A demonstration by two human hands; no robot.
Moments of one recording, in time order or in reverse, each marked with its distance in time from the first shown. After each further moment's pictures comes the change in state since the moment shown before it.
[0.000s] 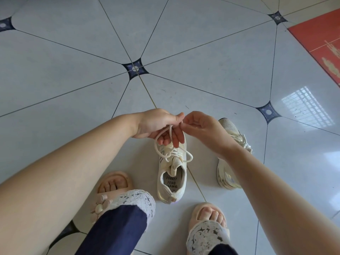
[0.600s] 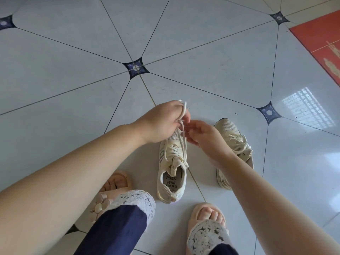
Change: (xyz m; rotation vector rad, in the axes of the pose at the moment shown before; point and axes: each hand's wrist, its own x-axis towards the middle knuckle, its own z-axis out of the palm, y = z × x) left_hand 0.006 -0.008 0.012 0.737 0.589 0.583; right_hand -0.005 0.019 0.015 0.184 0.078 0.204
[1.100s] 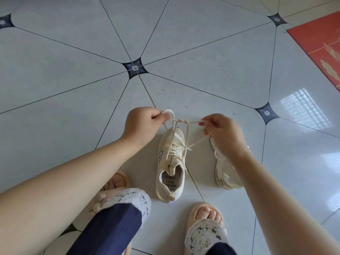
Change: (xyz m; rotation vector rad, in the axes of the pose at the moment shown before) left_hand -0.024 -0.016 0.013 -0.100 0.388 -0.394; right_hand -0.008 -0.011 -0.028 -0.332 0.324 -0.125
